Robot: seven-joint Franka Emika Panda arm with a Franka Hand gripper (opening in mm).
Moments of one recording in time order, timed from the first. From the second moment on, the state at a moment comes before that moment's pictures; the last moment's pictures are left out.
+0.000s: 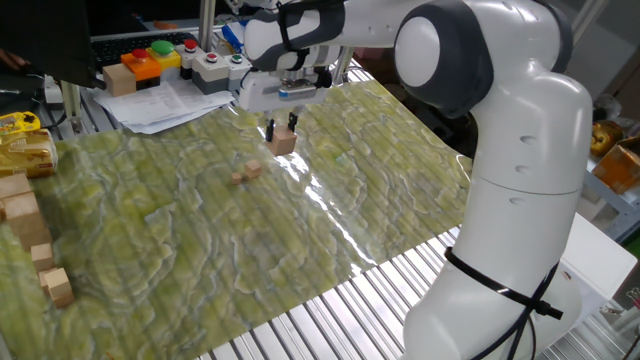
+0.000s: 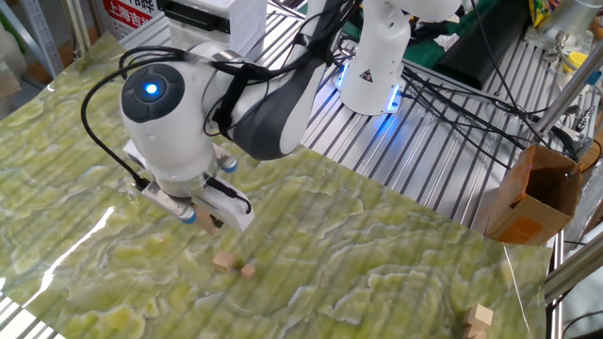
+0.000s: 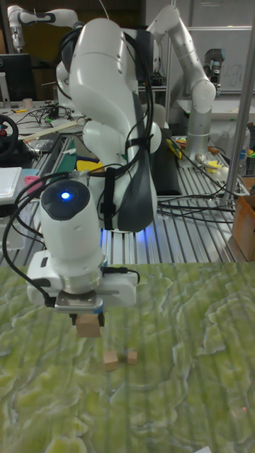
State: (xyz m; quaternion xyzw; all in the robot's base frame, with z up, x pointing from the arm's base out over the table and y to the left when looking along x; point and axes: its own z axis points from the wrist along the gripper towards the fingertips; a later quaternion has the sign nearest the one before) arm 0.600 -0.069 0.170 -0.02 -1.00 0.00 0.08
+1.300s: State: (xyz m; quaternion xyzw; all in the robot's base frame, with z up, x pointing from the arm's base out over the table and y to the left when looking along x) arm 0.602 0.022 0.155 -0.15 -0.98 -0.04 0.08
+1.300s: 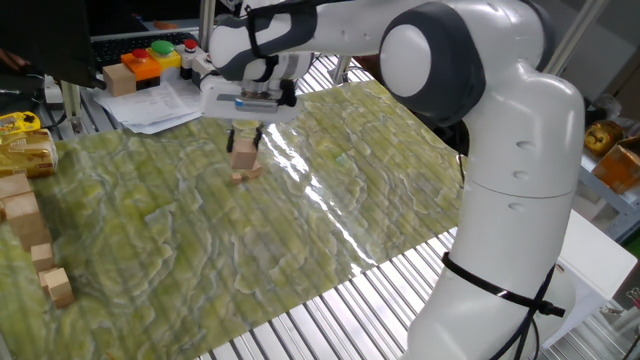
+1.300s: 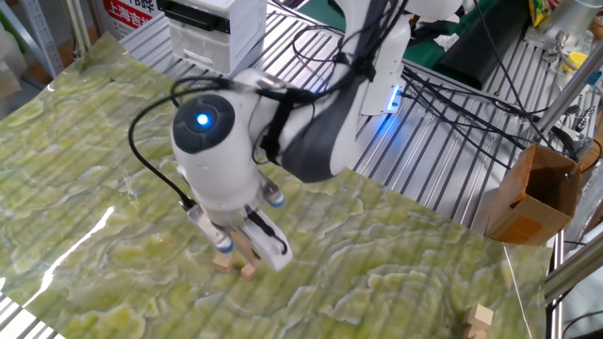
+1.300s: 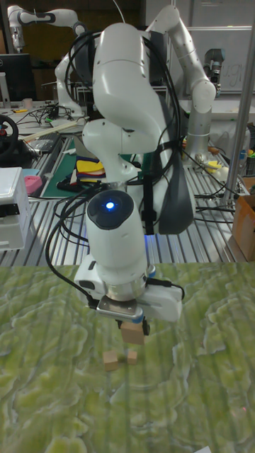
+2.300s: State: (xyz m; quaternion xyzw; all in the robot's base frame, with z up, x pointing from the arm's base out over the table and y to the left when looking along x) arm 0.605 0.022 0.161 -0.15 -0.98 -0.03 0.09
